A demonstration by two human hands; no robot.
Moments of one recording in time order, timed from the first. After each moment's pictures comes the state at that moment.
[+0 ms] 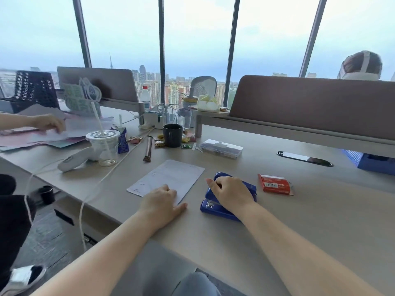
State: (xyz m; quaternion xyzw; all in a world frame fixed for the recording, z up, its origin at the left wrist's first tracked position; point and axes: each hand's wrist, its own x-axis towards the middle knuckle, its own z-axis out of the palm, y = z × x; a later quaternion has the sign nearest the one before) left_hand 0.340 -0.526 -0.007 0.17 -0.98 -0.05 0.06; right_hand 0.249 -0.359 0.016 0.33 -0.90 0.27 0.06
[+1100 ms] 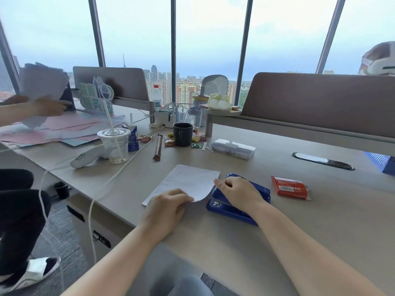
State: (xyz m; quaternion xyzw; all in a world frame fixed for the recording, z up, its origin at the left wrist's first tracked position) left_hand 0.358 -0.534 -0.028 0.00 -0.91 -0.23 0.33; right_hand 0.232 -0.368 0.013 0.32 -0.89 0.31 -0.02
